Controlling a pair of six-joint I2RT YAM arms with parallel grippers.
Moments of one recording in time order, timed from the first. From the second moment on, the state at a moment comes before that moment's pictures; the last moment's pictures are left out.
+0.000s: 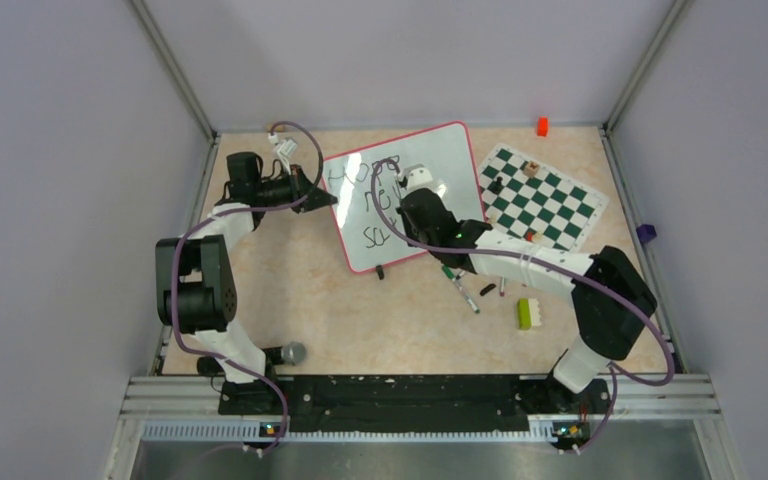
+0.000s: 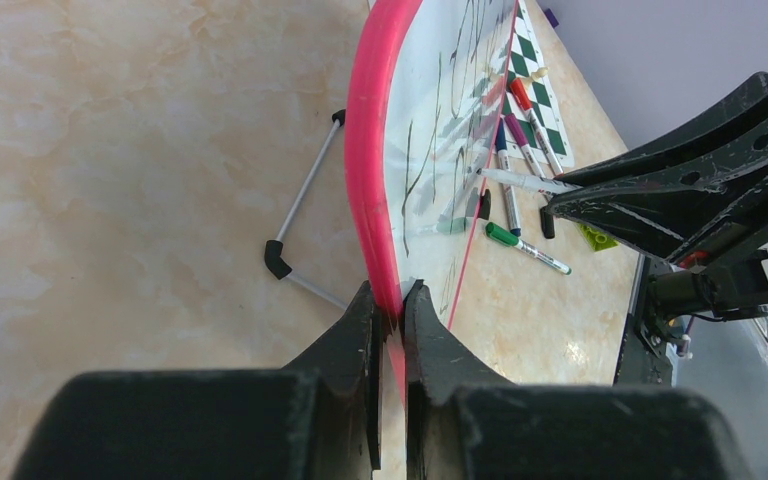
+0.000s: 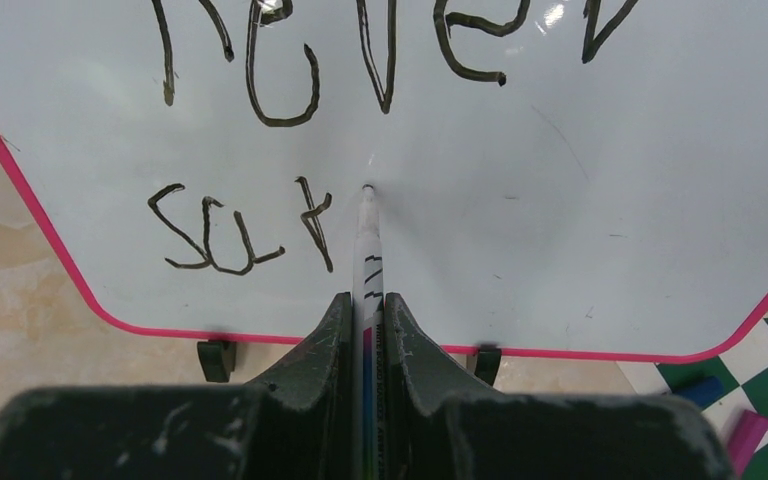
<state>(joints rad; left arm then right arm) 0.06 1.73 1.08 0.10 1.10 -0.16 0.86 1.63 1.15 -0.14 0.40 0.26</state>
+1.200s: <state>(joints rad) 0.06 1.73 1.08 0.10 1.10 -0.16 0.86 1.66 1.20 -0.21 0.43 0.32</state>
